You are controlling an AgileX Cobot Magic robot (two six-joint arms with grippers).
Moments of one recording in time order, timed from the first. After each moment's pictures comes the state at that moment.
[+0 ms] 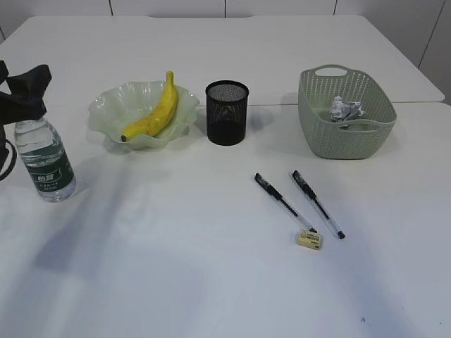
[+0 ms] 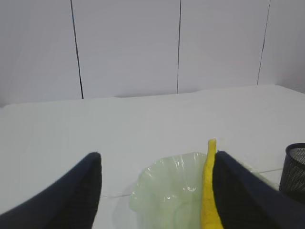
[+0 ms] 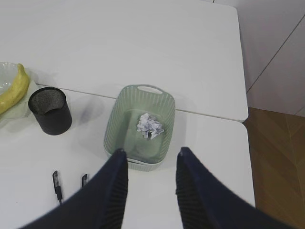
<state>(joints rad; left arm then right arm) -0.01 1.74 -0.60 0.16 -1.13 -0.11 -0.01 1.41 -2.00 0.04 1.28 -0.21</state>
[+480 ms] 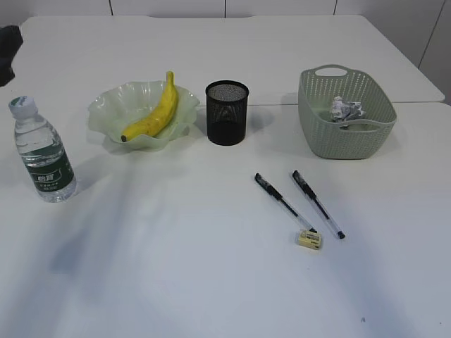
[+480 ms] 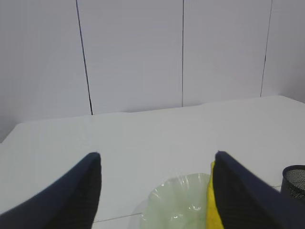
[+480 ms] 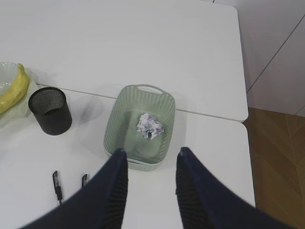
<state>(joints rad) -0.01 1.48 -0.60 0.16 -0.89 -0.12 -0.01 1.41 -2.00 0.04 1.28 -0.21</state>
